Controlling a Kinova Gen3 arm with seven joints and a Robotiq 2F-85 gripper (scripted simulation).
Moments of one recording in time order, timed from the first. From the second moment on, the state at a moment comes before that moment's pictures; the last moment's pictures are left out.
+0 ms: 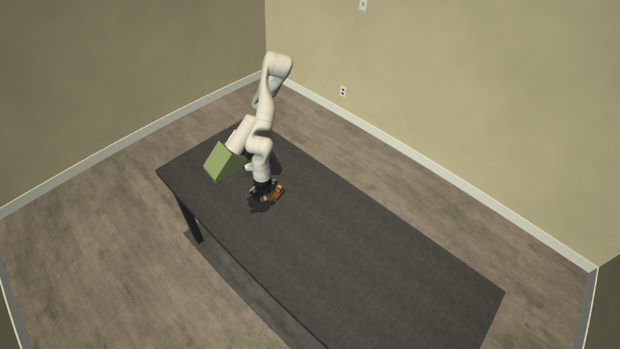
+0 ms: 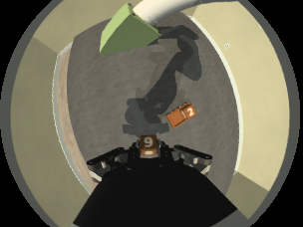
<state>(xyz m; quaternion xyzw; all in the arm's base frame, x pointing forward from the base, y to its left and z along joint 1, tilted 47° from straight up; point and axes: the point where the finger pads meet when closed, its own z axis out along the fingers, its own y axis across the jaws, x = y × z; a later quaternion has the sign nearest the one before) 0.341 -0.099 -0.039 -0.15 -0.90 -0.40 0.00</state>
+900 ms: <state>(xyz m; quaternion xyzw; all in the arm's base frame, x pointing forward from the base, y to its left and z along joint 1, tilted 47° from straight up) 0.341 -0.102 -0.037 -0.12 -0.90 -0.41 0.09</state>
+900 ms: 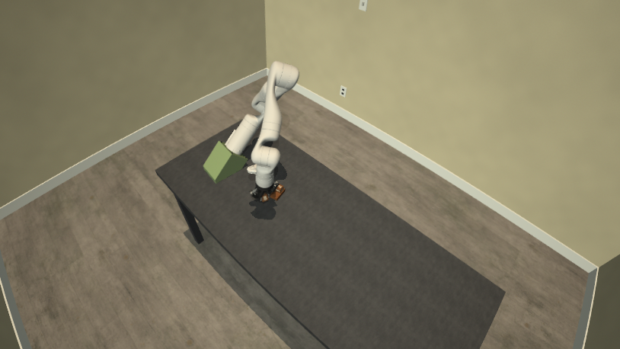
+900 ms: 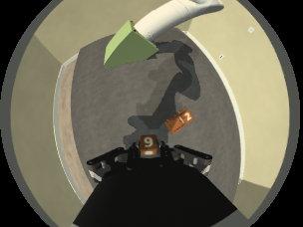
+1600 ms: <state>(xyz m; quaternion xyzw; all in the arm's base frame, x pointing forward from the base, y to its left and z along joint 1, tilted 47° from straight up) 0.344 -0.100 -0.039 -0.10 -0.90 -0.42 0.13</state>
